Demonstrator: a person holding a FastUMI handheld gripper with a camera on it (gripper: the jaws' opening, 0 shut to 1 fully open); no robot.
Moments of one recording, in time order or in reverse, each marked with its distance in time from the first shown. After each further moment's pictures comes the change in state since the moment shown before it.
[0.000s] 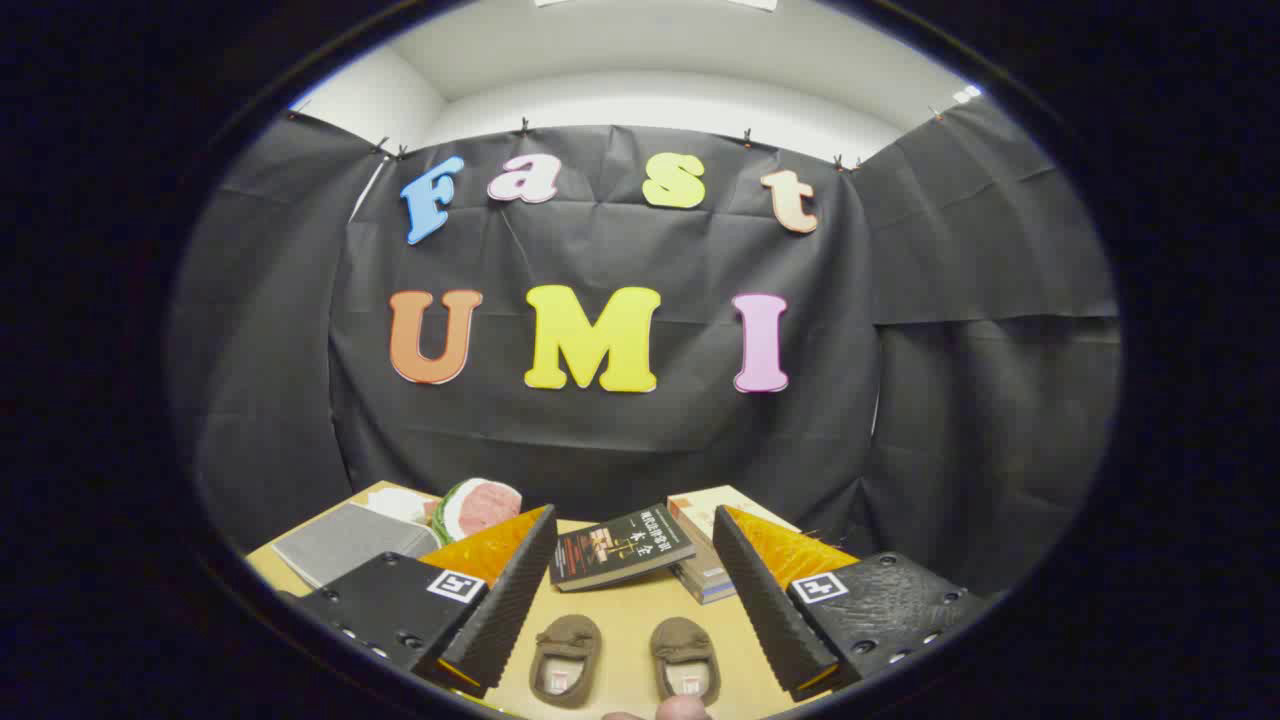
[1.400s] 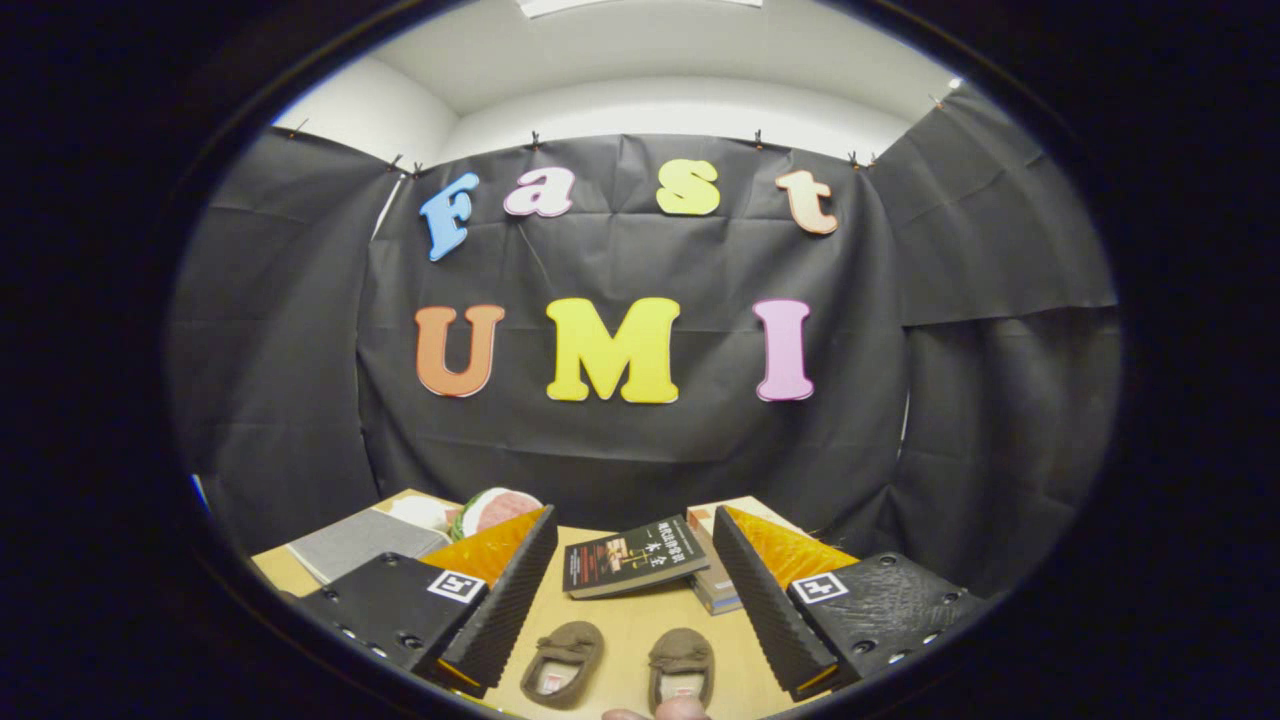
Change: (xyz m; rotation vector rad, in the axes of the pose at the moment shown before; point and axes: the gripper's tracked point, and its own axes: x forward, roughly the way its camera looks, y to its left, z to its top) arm 0.010 -0.018 0.008 0.027 -0.014 0.138
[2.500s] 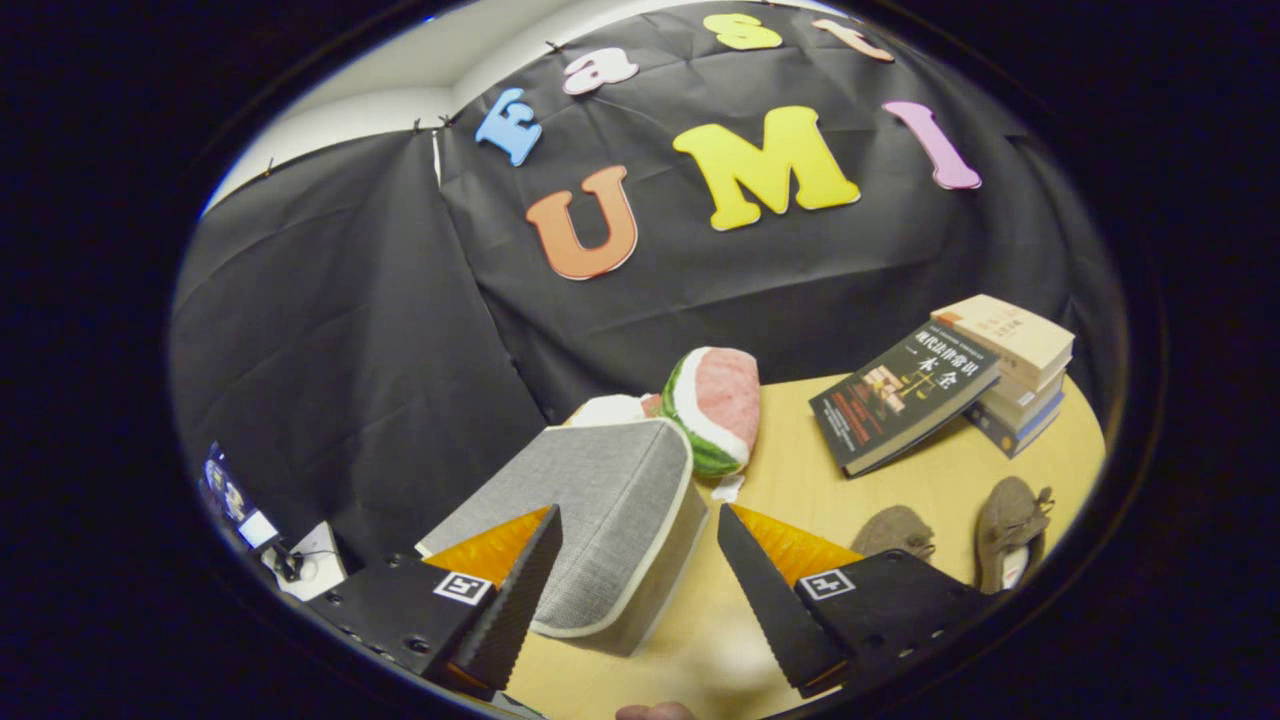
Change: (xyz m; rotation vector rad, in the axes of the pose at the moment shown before) arm 0.067 0.265 -0.188 0.256 0.402 0.422
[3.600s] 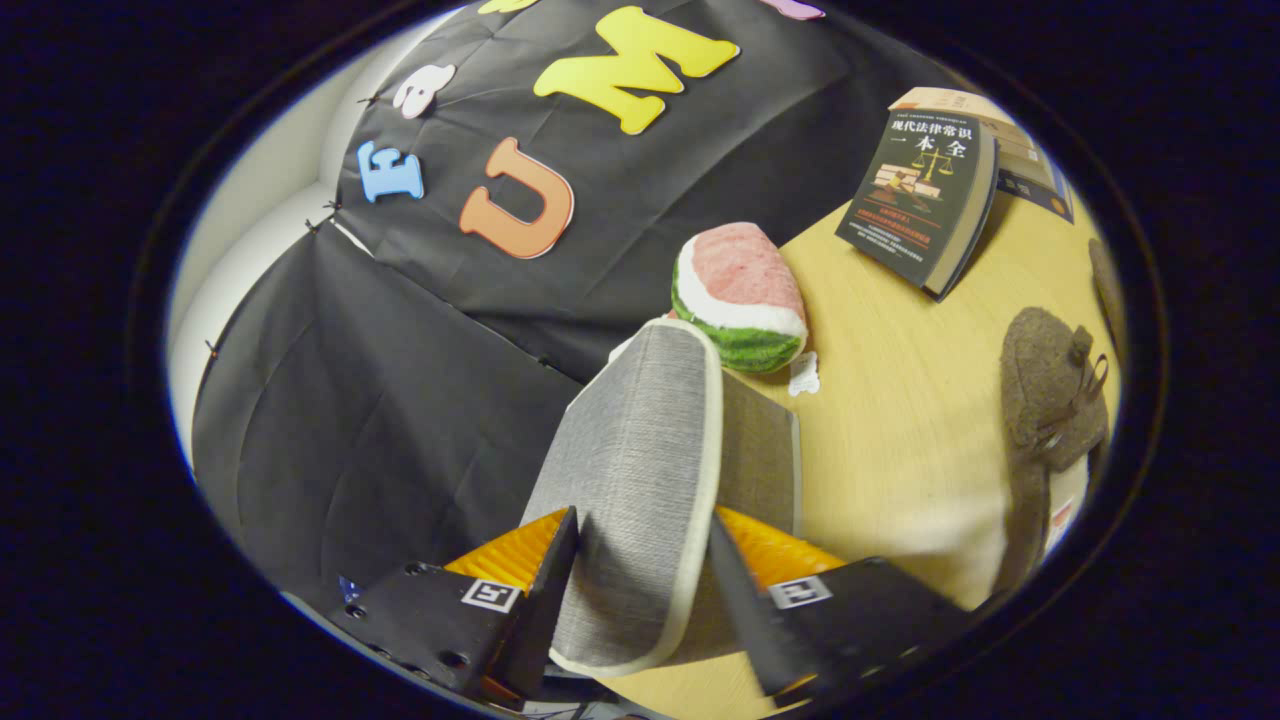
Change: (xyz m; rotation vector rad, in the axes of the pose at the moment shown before) arm 0.049 0.016 -0.027 0.517 0.144 0.222
